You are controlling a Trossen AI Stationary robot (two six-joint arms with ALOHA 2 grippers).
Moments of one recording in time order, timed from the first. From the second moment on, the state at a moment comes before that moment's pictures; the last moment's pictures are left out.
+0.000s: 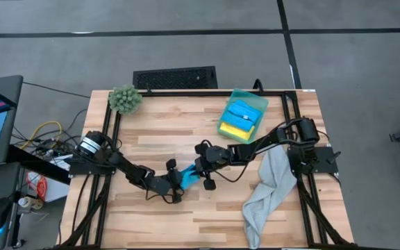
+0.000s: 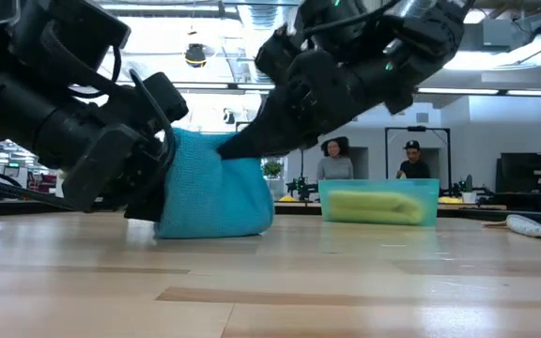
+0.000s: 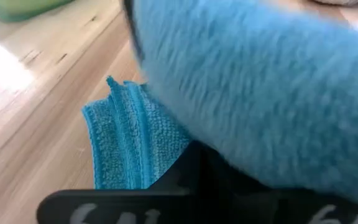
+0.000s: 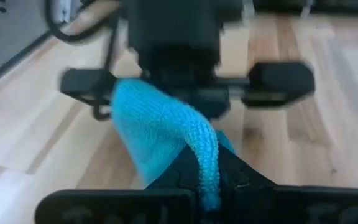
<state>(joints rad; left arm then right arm) -0.44 1.93 0.56 0.75 -0.53 -0.35 0.11 1.96 0.99 0.46 -0.16 -0.09</state>
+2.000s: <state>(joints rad) -0.48 1.71 0.66 0.44 -0.56 -0.25 0.08 2.08 1.00 0.50 -0.18 -0.01</state>
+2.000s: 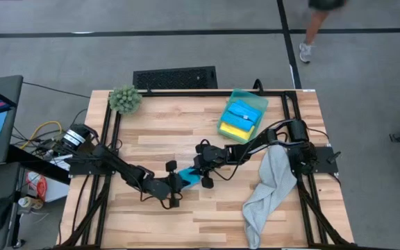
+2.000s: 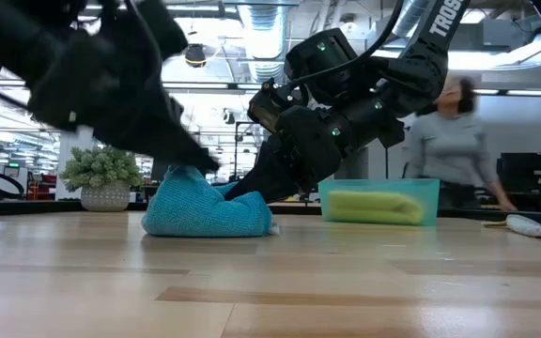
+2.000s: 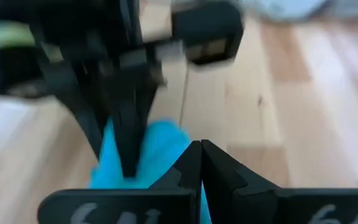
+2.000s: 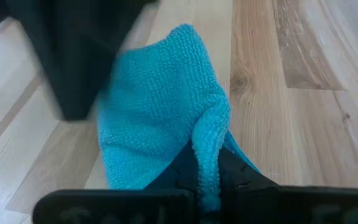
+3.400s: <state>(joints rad) -0.54 1.80 0.67 0.29 -0.63 -0.54 0.01 1.92 0.99 0.44 -0.20 0.00</state>
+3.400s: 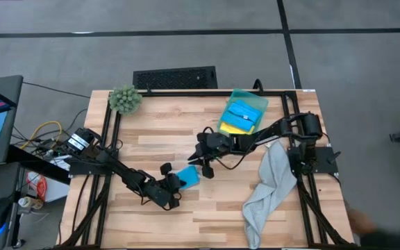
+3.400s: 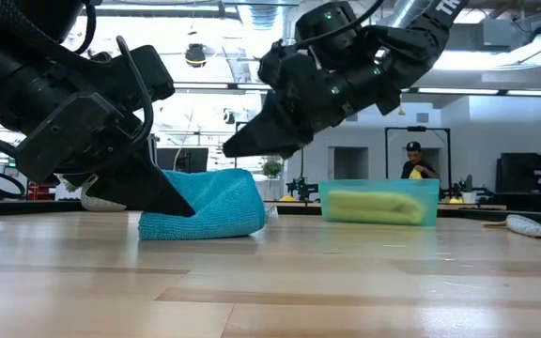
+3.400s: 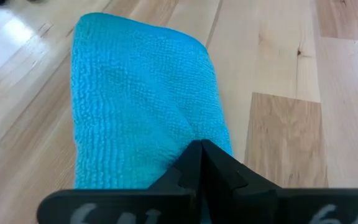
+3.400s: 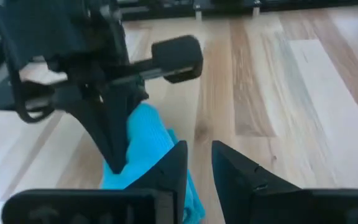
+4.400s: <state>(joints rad) -0.55 1.71 0.88 0.05 -0.67 -0.39 0.08 2.22 1.00 0.77 -0.21 0.12</state>
